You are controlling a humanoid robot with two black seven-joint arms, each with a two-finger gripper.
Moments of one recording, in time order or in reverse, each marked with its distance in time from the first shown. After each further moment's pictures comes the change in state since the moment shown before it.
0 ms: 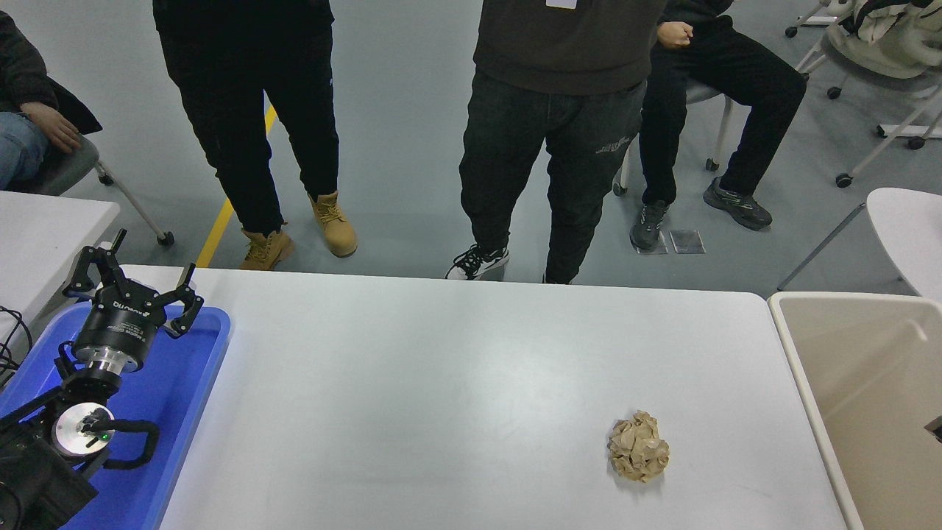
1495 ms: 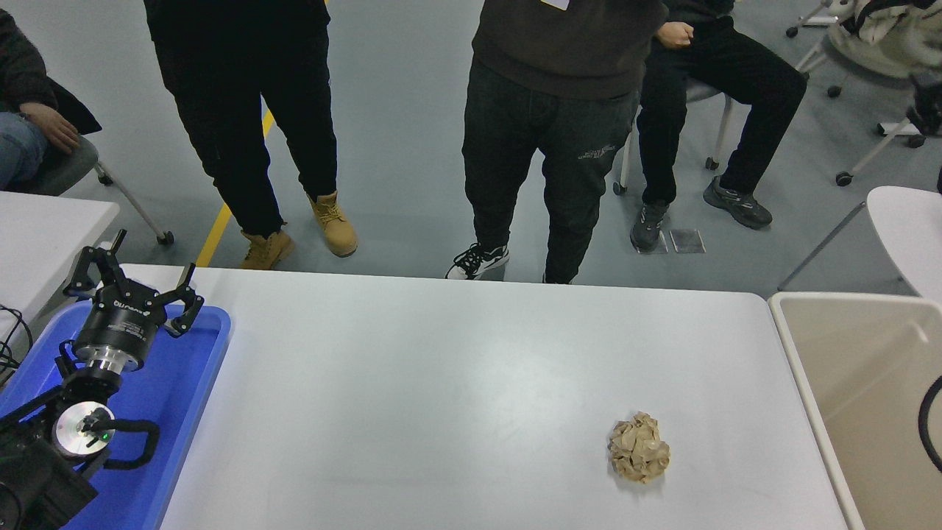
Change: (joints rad) left arm 0.000 0.000 0.000 0.000 0.000 0.000 0.000; right arm 0.546 -0.061 1.037 0.398 0.016 0.003 0.098
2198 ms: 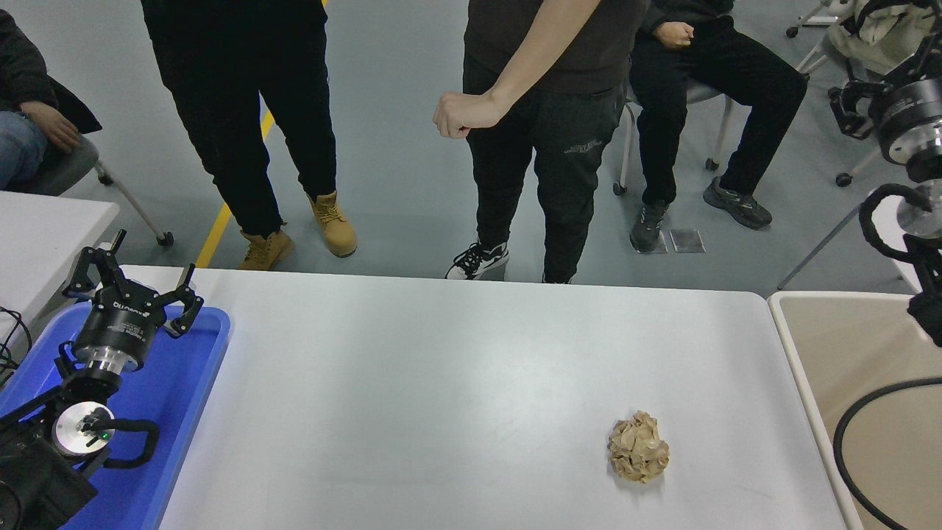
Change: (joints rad) left arm 0.000 0.000 0.000 0.000 0.000 0.000 0.000; right arm -0.288 0.142 0.373 0.206 -0.004 0.003 0.139
